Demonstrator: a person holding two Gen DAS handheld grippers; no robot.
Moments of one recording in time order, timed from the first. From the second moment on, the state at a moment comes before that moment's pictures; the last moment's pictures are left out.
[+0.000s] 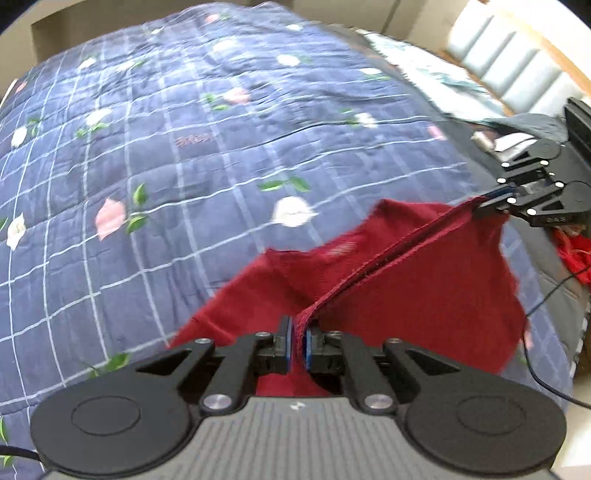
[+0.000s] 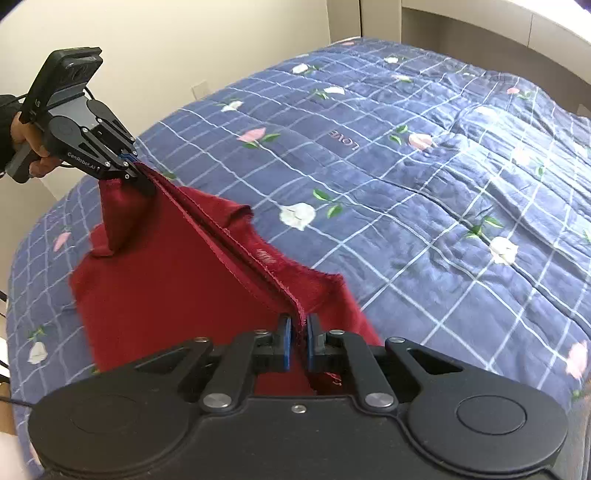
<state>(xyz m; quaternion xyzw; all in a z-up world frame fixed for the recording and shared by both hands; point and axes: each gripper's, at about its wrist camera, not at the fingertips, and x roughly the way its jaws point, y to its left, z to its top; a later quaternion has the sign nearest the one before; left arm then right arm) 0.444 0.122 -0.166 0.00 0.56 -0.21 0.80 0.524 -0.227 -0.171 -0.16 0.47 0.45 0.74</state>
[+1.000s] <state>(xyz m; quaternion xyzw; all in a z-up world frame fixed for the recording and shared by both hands) 0.492 0.161 -0.167 0.01 0.61 -0.17 0.77 0.560 -0.219 -0.238 -0.14 0.49 0.45 0.74</state>
